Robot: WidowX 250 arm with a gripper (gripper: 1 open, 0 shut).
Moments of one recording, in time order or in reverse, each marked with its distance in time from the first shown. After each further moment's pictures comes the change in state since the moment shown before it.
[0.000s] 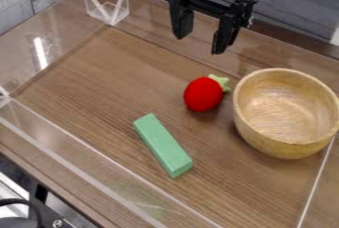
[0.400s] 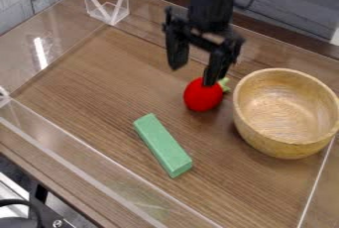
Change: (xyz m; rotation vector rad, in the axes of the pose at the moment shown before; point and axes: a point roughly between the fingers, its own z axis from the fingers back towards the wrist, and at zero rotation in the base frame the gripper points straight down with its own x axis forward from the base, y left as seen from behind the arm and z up) arm -0.009 0.003 -0.047 -0.011 0.073 -0.091
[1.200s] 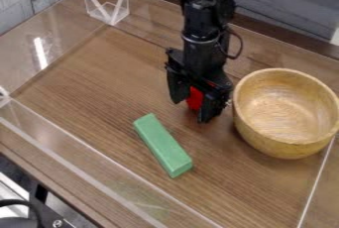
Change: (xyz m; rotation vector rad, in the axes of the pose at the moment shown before) arm 0.001 -0.017 -0.042 -0.004 -0.110 -0.156
